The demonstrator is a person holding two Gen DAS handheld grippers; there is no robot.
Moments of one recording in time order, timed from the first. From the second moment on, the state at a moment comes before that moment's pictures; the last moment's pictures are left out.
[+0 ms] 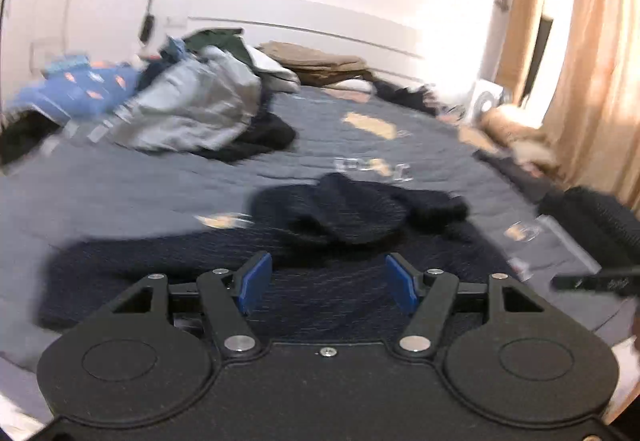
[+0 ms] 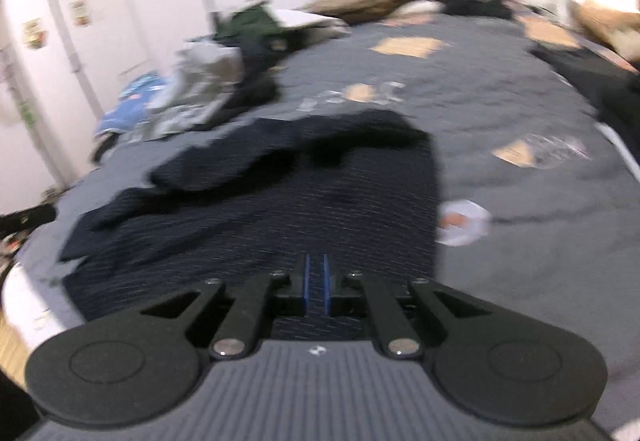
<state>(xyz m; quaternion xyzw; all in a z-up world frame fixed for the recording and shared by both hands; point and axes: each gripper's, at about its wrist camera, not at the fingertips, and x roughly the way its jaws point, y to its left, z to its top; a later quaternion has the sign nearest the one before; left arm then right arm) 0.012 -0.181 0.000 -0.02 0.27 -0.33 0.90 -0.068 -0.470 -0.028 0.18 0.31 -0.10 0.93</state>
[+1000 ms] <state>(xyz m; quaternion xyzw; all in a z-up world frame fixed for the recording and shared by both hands) 0.009 -0.210 -0.012 -0.03 0.29 -0.35 0.89 -0.075 -0.496 -0.095 0.28 0.37 -0.11 0.88</state>
